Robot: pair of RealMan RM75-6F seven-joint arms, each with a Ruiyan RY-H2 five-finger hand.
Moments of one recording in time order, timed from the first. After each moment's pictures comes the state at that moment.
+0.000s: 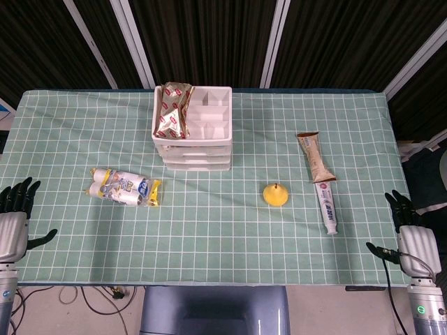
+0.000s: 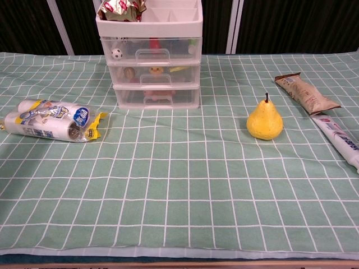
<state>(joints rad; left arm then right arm) -0.13 -1.21 -0.10 -1.62 1.39 1.48 0.16 0.08 -1.19 0.11 -1.62 -1.45 1.50 0.03</state>
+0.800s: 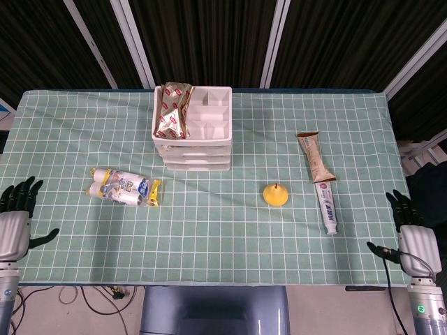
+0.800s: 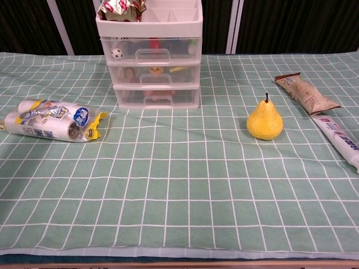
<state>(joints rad) -0.14 -1.21 -0.11 -1.63 1.40 1.46 0.15 0.08 -1.19 0.12 -1.62 -1.44 1.50 0.02</state>
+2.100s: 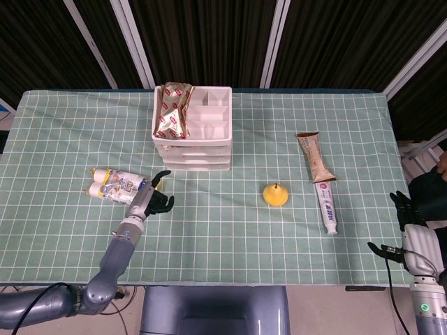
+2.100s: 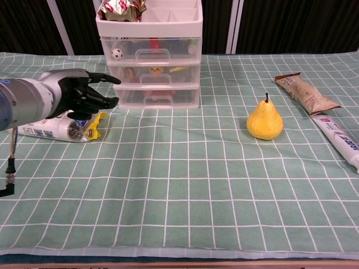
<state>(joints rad) -0.68 -1.62 -0.44 -1.76 0.48 1.01 0.17 0.08 -1.15 0.13 -1.67 -1.38 1.44 0.09</state>
